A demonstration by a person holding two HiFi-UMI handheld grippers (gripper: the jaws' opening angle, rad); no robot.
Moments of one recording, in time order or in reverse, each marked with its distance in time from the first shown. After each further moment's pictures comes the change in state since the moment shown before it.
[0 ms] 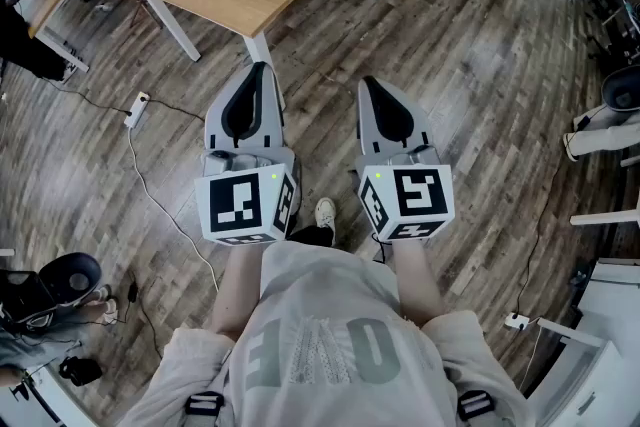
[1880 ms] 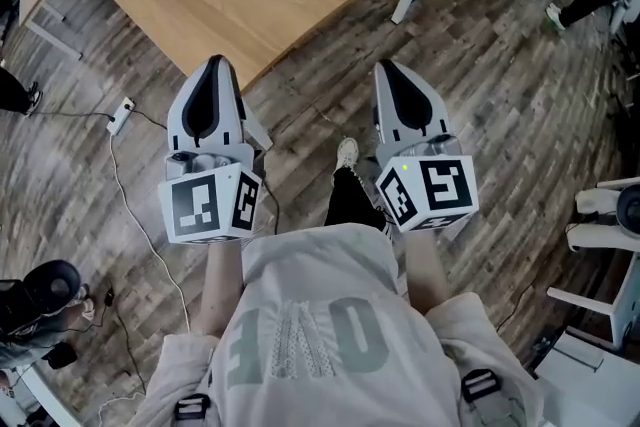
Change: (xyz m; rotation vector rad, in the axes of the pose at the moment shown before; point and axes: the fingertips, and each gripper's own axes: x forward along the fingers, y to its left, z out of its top) left arm 0.289 0.101 -0.059 -0.014 -0.040 0.209; right arm 0.300 -0.178 0.004 0.022 -0.046 0.172
